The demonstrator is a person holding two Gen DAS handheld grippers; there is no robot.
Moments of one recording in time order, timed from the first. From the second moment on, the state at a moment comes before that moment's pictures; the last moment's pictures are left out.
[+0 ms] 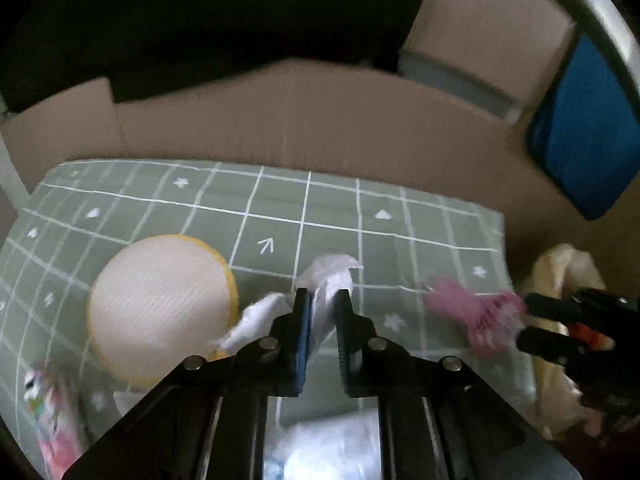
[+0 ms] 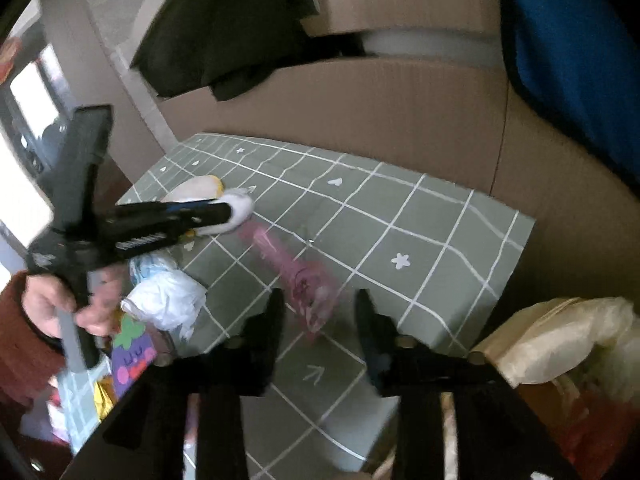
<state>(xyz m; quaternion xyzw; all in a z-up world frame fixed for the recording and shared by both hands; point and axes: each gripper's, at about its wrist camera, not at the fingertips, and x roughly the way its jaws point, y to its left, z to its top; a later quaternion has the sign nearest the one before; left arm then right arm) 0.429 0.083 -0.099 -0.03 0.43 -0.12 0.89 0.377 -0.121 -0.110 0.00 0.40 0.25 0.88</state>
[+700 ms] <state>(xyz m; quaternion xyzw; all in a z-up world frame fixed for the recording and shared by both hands) 0.273 0.133 -0.072 -0.16 0.33 -0.06 0.93 0.386 -0.105 -0.118 -0.12 0.37 0.24 0.89</state>
